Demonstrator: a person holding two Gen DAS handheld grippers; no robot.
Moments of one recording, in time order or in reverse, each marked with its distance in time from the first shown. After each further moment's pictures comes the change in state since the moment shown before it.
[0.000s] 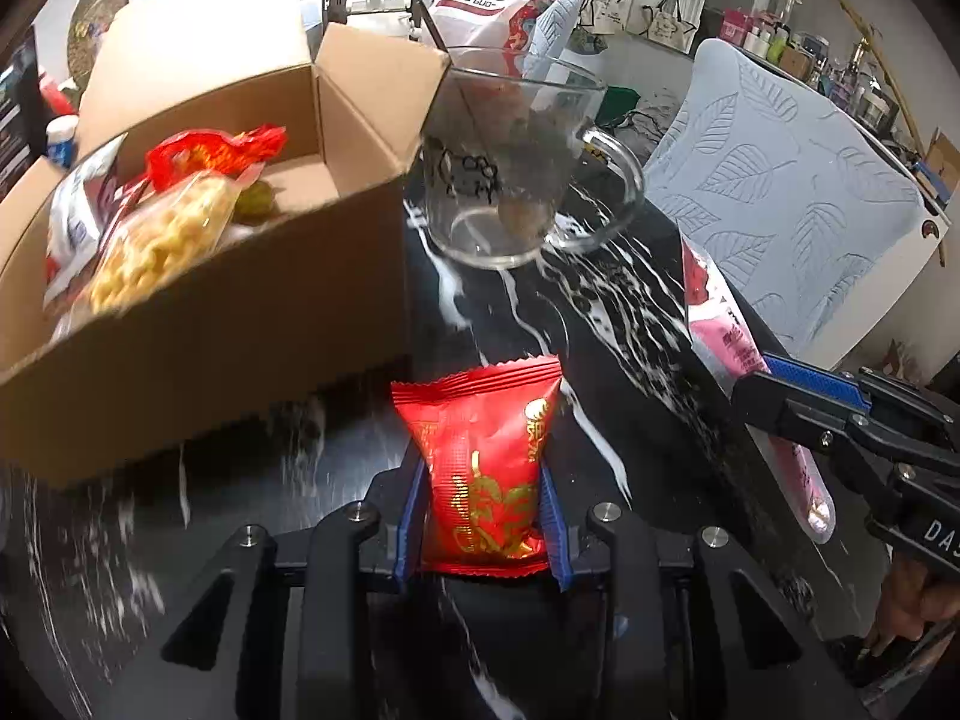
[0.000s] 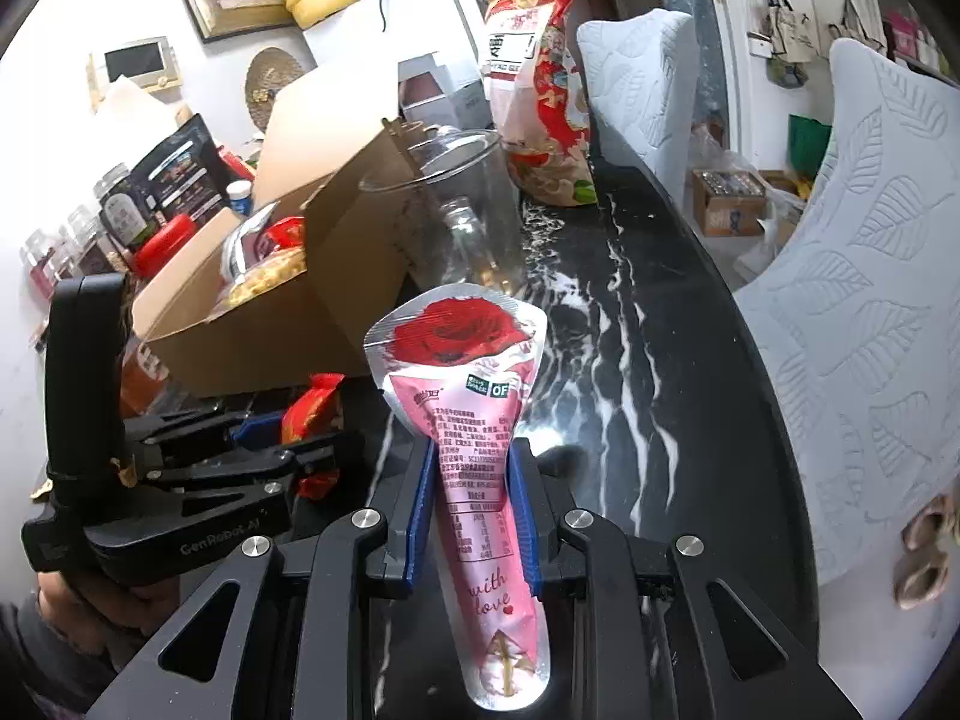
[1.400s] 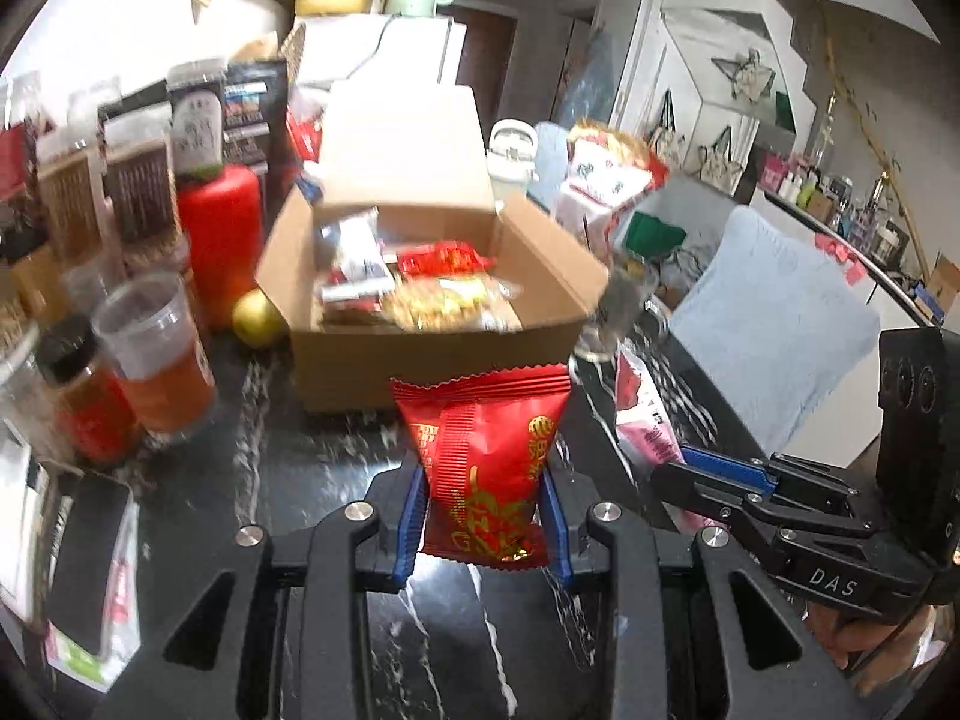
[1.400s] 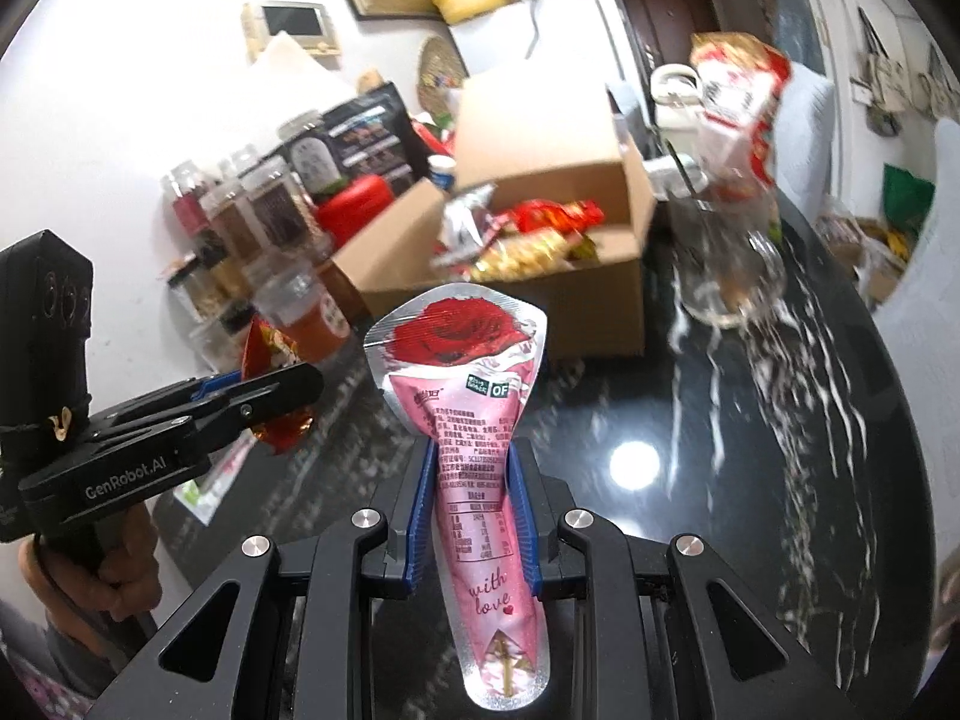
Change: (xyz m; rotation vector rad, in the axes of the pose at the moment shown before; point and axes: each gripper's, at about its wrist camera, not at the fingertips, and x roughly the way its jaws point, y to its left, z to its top) left arm -0.179 0.085 -0.064 -0.182 -0.303 0.068; right arm -0.039 0.149 -0.020 -0.153 -0.039 0.204
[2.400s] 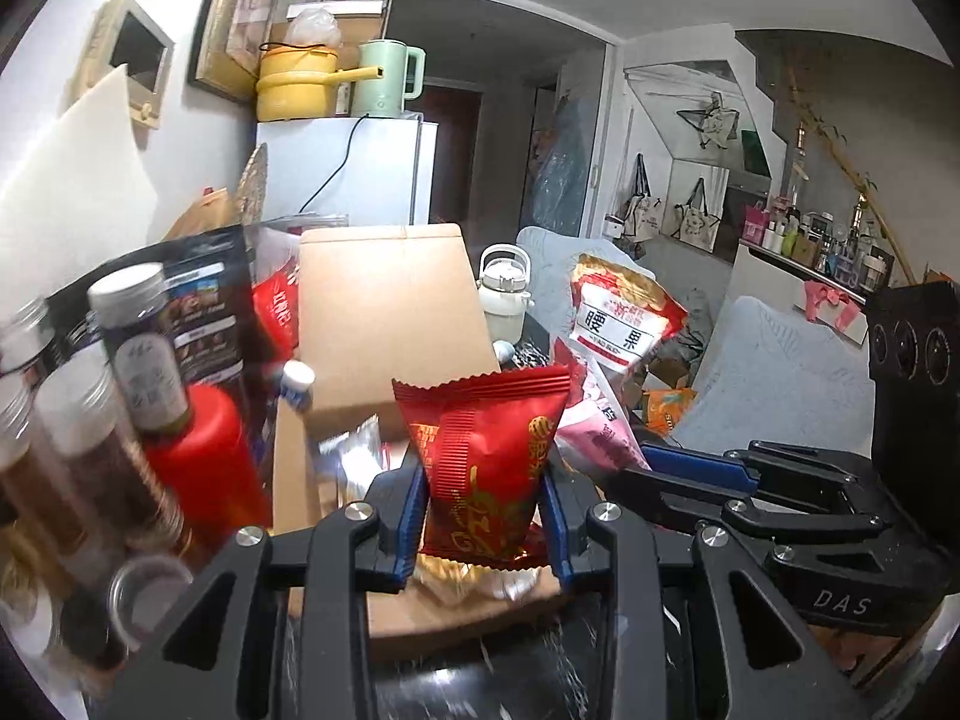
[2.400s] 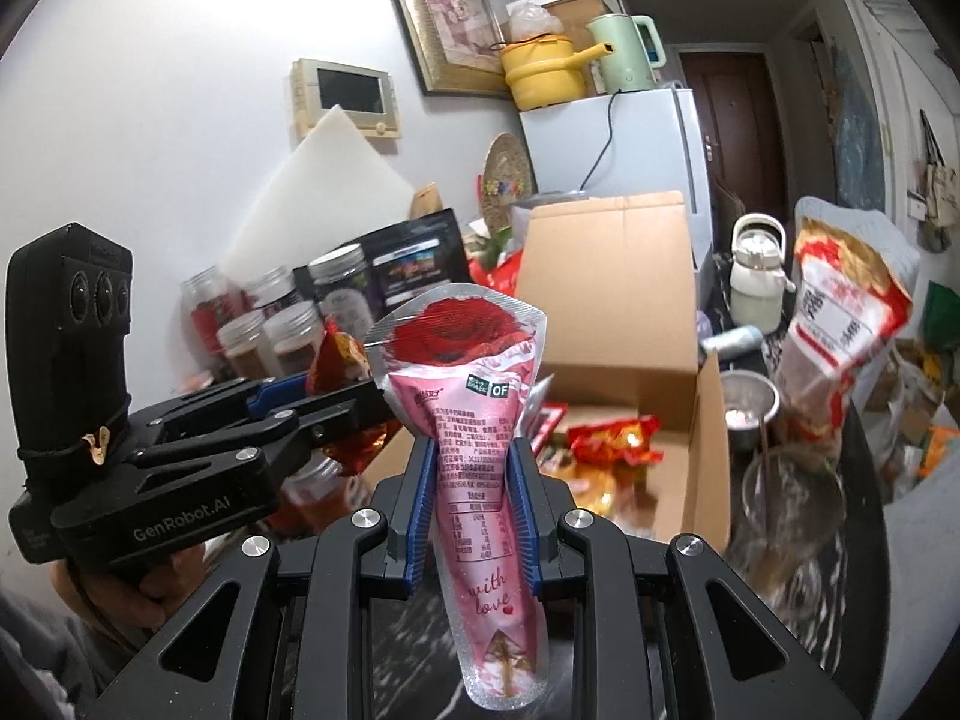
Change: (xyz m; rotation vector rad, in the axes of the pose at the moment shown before) left arm 0.035 0.020 0.139 0.113 -0.189 -0.029; right arm 0.034 0.014 0.151 -0.149 -0.157 0.062
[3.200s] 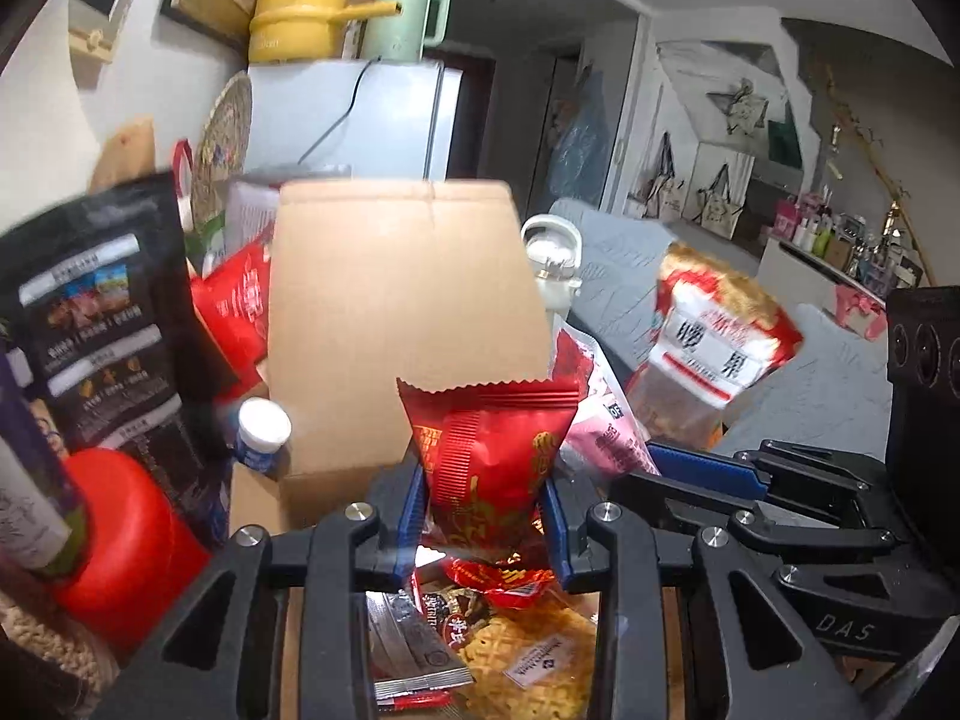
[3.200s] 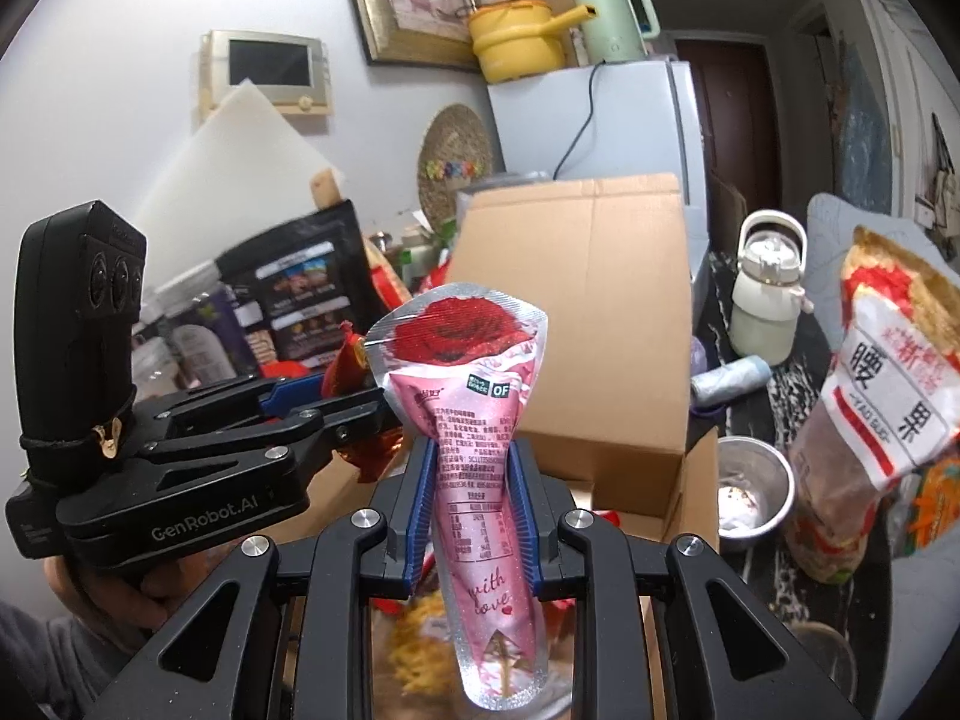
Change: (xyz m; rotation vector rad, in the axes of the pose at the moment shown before) left arm 0.146 0.057 0.032 -0.050 0.094 -0.005; right arm 0.119 -0.075 0.043 0.005 0.068 -0.040
